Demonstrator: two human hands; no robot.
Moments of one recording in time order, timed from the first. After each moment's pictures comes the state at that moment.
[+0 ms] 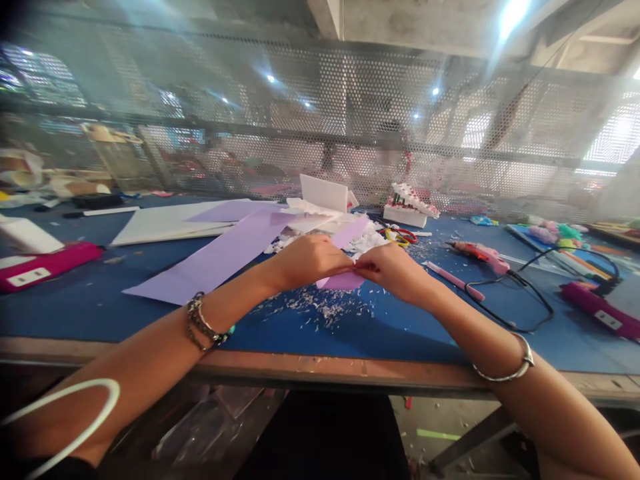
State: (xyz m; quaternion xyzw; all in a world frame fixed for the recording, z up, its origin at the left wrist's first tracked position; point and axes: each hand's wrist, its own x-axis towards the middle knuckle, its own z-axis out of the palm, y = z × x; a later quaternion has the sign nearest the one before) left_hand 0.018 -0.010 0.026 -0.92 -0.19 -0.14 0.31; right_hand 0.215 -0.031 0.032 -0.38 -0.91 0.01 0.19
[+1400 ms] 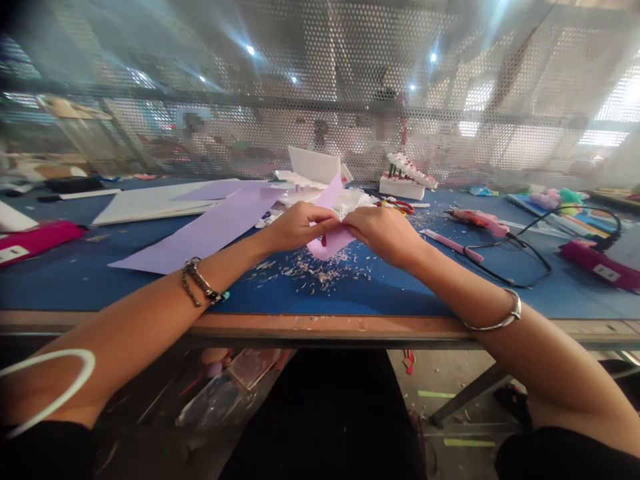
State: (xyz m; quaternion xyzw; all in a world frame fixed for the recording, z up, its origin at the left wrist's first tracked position) left_hand 0.013 -0.005 0.013 -0.91 -0.27 -0.29 -0.09; right_hand 0.213 -0.031 0.015 -0.34 -0.89 -0.18 0.23
